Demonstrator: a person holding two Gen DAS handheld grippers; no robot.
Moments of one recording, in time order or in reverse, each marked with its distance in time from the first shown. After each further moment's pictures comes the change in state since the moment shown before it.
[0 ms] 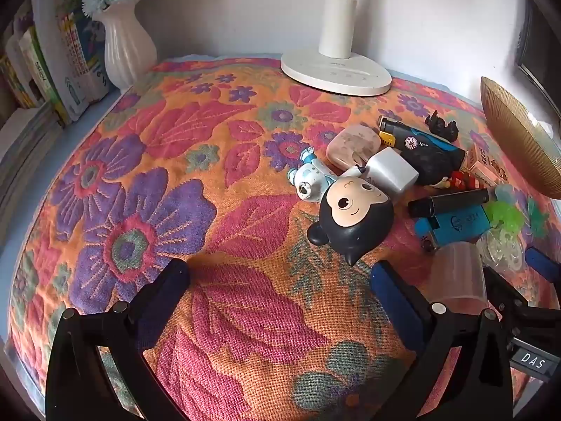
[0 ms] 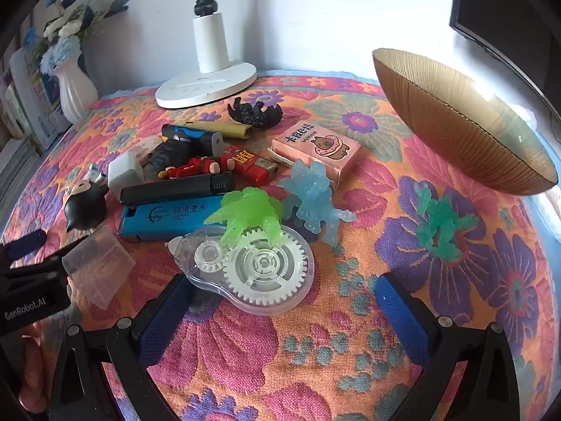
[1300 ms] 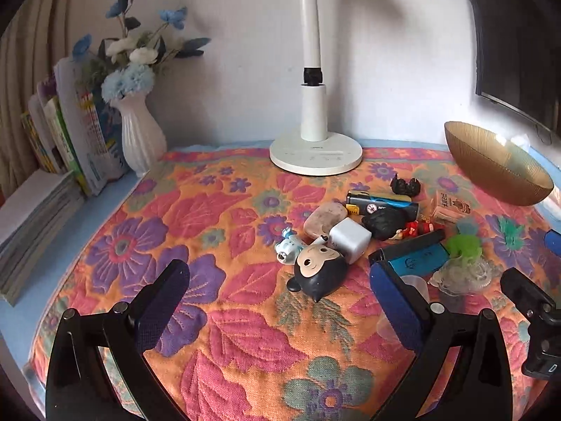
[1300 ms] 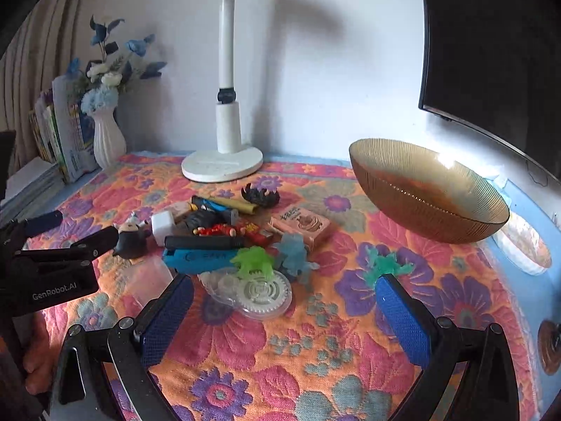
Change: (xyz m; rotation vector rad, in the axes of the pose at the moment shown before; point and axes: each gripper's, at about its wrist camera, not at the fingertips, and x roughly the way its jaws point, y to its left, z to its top) left arm -0.059 -0.010 -0.020 0.082 -0.357 -0.002; right arm -0.073 -0.004 -0.023 -0.060 -0.327 -0.009
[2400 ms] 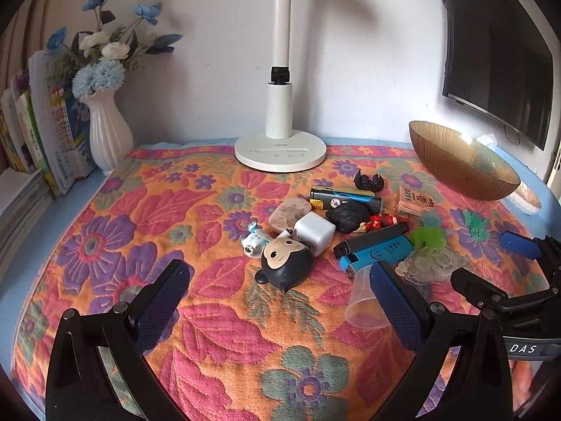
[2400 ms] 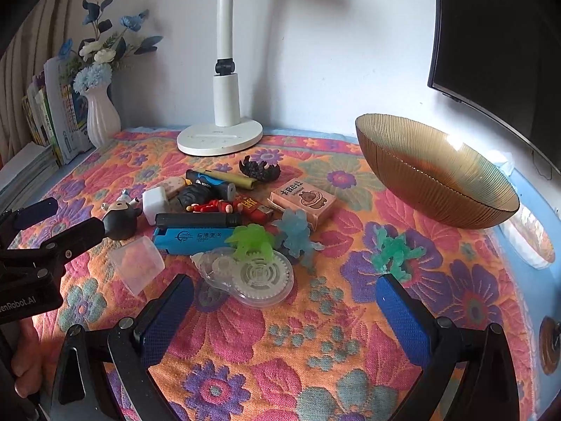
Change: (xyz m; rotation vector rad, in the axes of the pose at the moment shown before) left arm -0.003 0.004 0.001 -0.005 0.020 -0.167; right arm 0.017 0.000 -0.002 -0.007 0.102 0.003
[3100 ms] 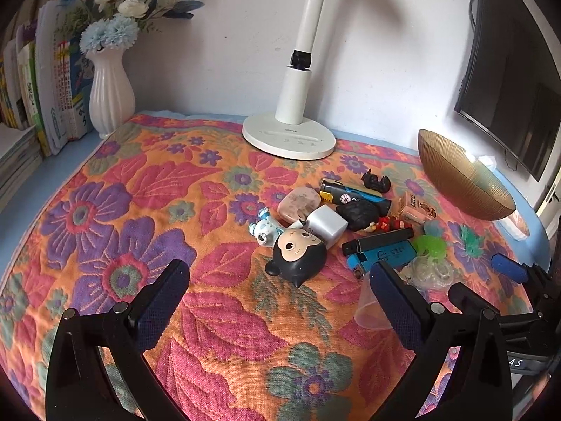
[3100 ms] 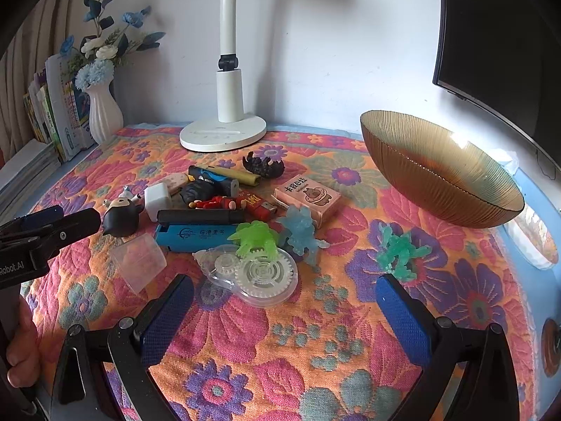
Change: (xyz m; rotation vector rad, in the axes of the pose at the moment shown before) left arm 0.013 0.025 0.001 -0.134 0.071 -0.061; right arm 0.003 0.002 0.001 -0.007 0.015 0.015
